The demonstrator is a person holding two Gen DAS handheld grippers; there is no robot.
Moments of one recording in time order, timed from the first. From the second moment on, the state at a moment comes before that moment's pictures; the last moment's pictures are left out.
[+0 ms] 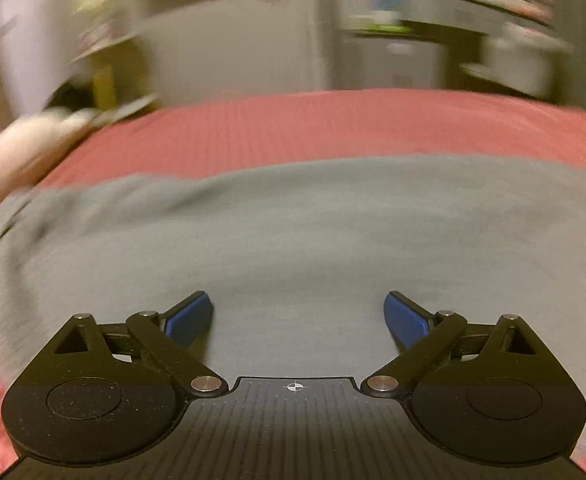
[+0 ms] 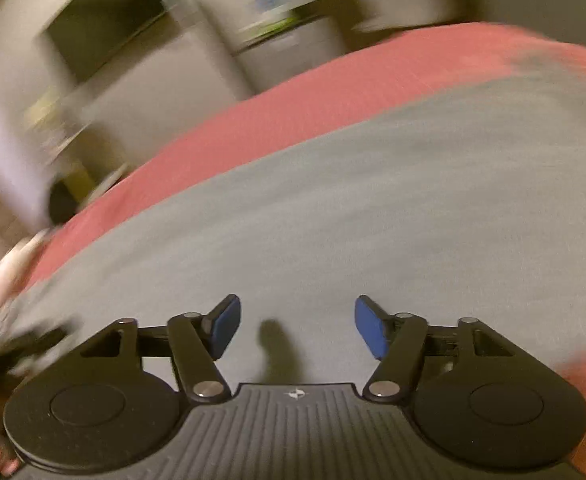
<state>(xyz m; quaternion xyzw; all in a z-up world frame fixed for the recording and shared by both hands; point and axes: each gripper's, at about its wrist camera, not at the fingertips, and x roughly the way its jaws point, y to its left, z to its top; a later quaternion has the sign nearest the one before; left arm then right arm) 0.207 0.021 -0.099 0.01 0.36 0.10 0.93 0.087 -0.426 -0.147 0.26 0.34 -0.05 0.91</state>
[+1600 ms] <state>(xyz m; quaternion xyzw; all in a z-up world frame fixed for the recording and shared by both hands) 0.168 0.016 -0.082 -0.15 0.36 0.07 0.92 0.048 -0.484 -0.095 0.27 0.21 -0.27 0.90</state>
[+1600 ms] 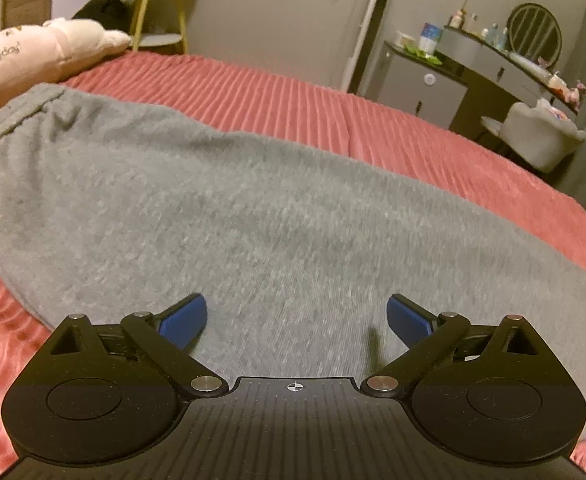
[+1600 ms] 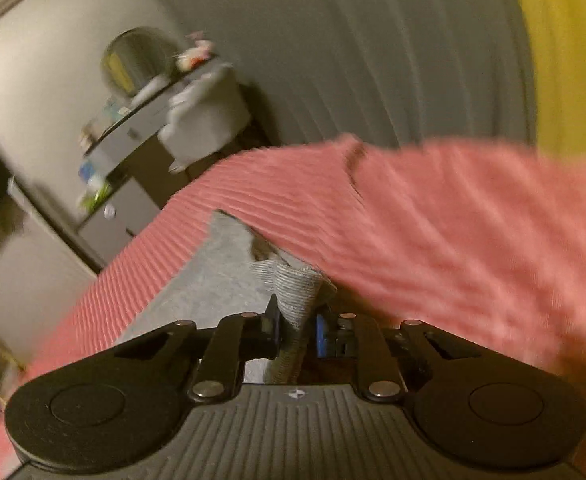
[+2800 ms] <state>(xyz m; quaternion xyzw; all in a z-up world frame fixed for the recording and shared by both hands) 0.211 -0.045 -0.052 -0.24 0.42 -0.16 0.86 0.057 -0.262 -0.055 0.18 0.32 0.03 0.93</state>
